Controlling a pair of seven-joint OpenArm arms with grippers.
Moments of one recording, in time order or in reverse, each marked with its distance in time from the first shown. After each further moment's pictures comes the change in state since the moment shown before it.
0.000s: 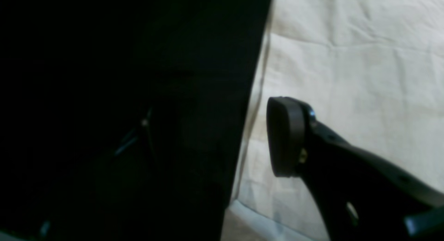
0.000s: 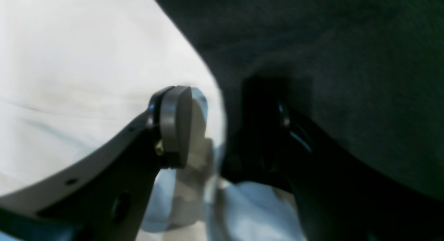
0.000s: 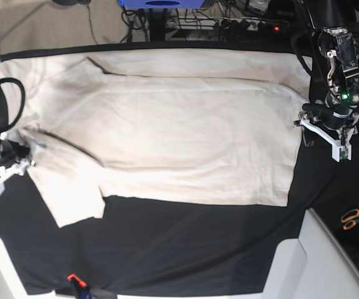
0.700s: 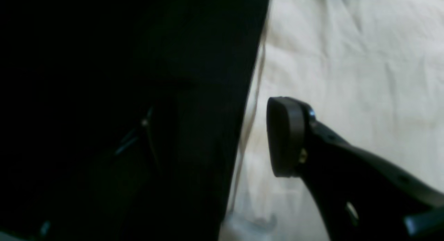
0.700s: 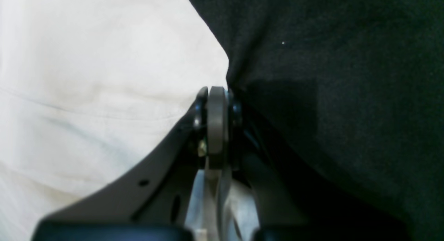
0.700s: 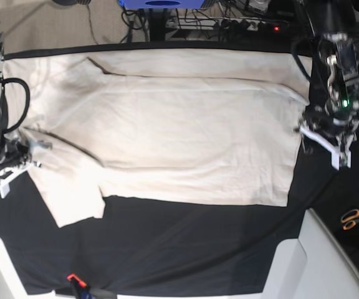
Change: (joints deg) left arm -4.9 -0.2 0.3 -3.9 0.0 -0.1 0.0; right arm 0.1 -0.7 -0.2 0.0 0.2 0.5 0.3
